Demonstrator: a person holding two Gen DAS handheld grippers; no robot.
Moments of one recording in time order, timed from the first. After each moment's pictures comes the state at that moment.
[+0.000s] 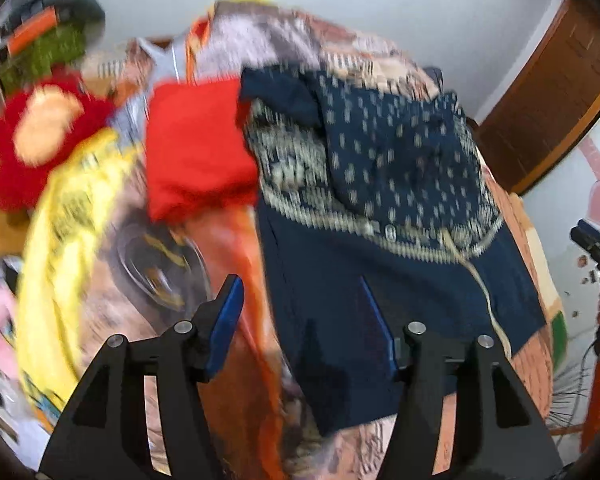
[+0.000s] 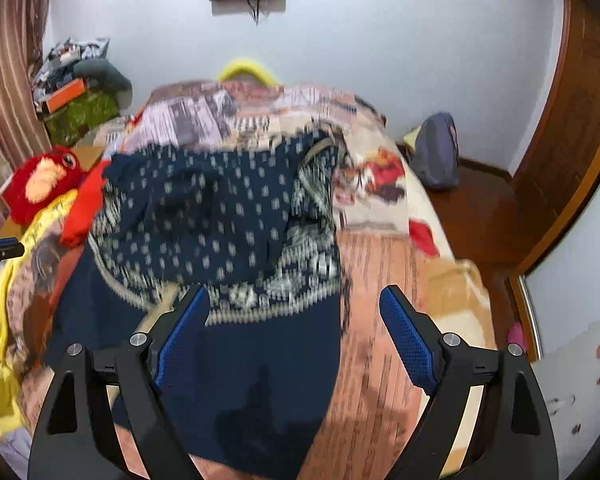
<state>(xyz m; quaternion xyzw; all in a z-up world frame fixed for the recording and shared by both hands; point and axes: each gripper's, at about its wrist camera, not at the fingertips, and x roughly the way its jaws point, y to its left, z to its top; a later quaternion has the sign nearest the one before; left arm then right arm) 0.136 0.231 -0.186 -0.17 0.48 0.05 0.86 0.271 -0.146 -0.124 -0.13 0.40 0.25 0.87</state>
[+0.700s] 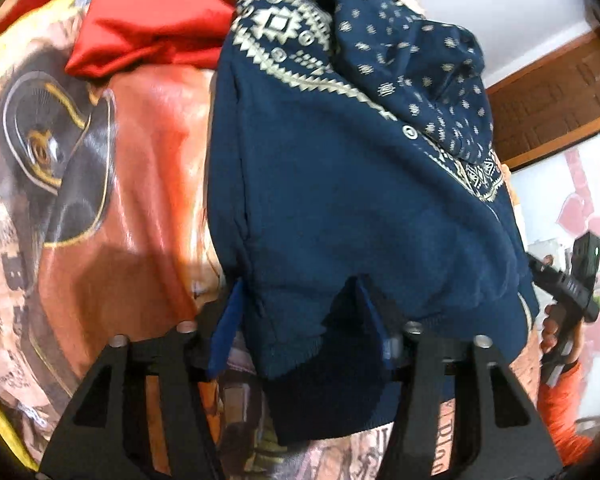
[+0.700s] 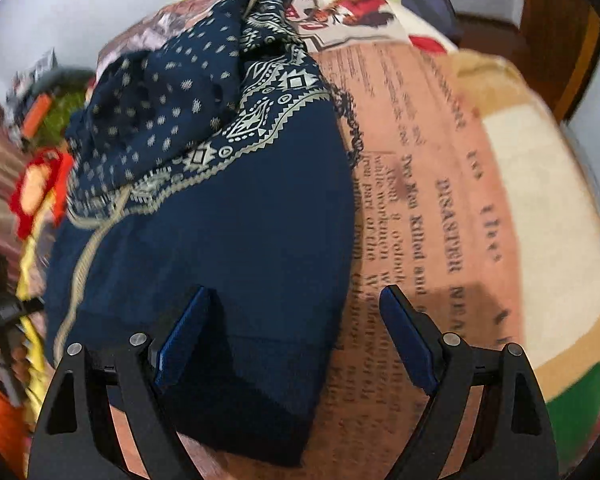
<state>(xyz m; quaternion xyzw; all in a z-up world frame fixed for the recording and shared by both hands) 0.140 0.210 -0.285 -0.27 0.54 -0.01 0.80 0.283 -0.194 -0.243 0.05 0.57 0.25 0.78</state>
